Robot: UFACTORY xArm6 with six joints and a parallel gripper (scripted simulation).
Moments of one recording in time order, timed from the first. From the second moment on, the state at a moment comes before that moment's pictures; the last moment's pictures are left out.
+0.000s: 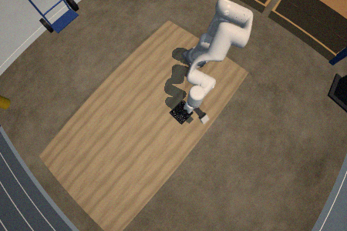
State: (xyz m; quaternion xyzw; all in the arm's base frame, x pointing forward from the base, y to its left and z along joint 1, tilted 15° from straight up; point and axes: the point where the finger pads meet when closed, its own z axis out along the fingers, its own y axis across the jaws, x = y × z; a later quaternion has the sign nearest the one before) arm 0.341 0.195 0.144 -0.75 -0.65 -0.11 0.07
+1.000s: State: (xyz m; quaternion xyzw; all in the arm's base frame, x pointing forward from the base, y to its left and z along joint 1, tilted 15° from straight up) arm 0.342 0.197 0.132 -0.75 -0.65 -0.11 0.07
